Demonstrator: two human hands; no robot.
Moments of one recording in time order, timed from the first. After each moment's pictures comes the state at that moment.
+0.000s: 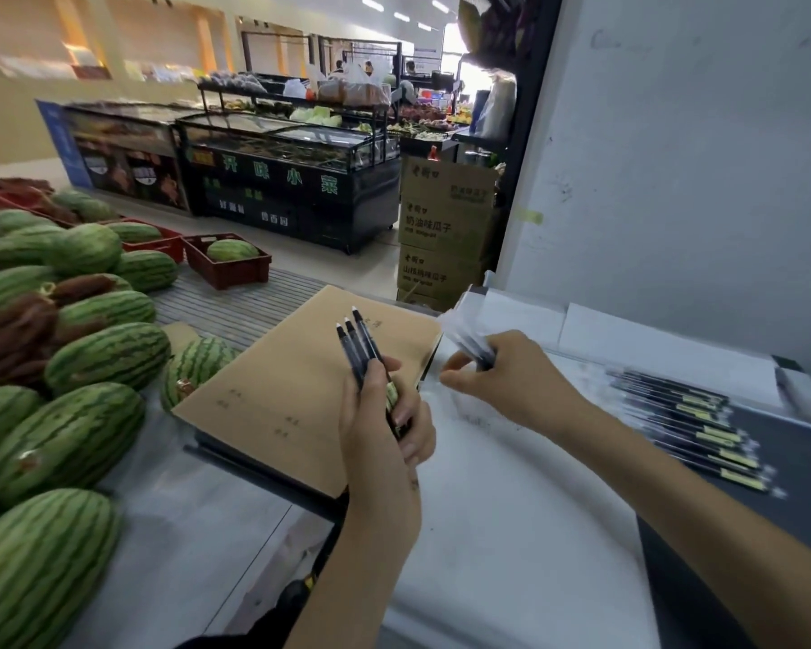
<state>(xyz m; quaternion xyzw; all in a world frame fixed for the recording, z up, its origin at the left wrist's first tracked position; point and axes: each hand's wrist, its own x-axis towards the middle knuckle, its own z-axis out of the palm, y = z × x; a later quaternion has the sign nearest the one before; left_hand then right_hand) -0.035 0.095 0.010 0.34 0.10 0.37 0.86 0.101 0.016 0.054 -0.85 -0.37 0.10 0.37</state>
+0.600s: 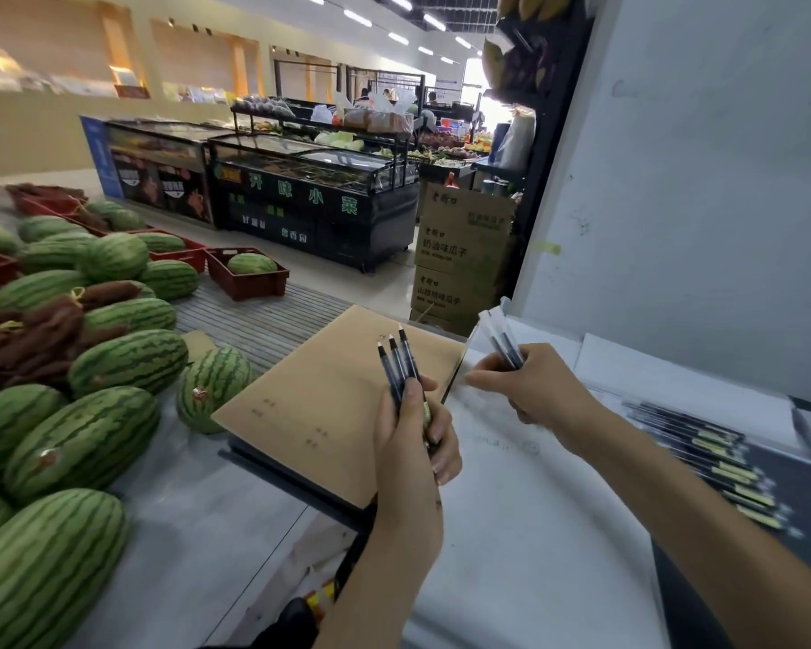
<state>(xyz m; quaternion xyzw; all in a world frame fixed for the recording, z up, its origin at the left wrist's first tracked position) -0.031 0.097 0.002 0.36 0.11 0.35 0.86 0.118 0.025 0.060 -0.83 -0.26 0.18 0.47</state>
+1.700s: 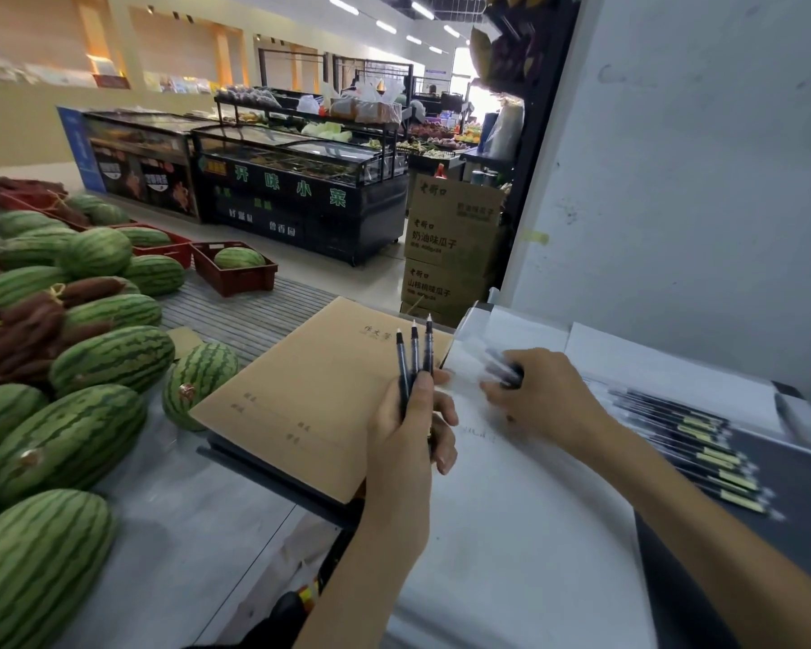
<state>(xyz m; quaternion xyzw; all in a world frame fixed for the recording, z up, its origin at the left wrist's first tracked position) -0.032 0.090 0.006 0.45 0.13 0.35 0.81 0.125 0.000 0.045 -0.89 -0.37 -0.02 0.25</state>
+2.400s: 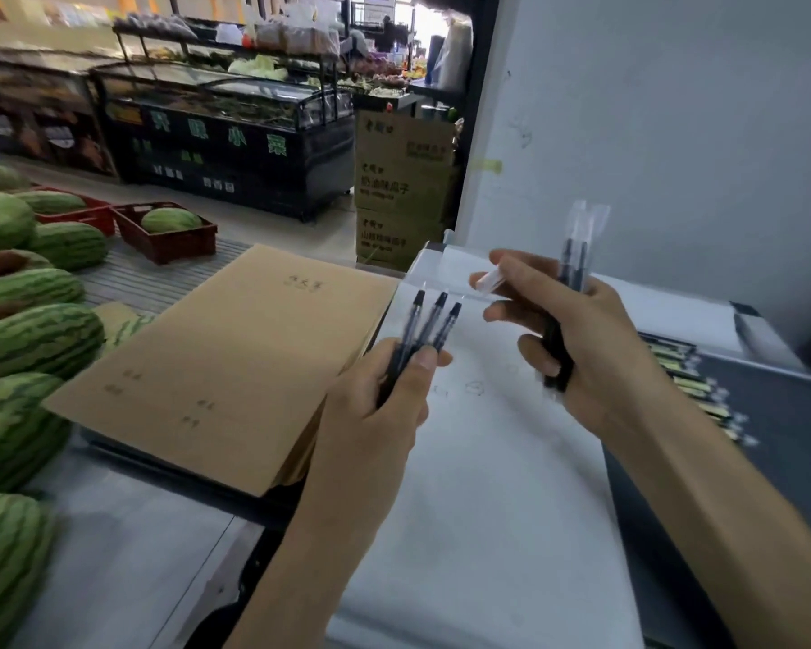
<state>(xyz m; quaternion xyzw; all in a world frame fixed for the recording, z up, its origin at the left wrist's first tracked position) -0.030 0.081 0.000 0.65 0.11 0.30 0.69 0.113 -0.044 0.061 -0.62 -0.18 0.17 0.74</state>
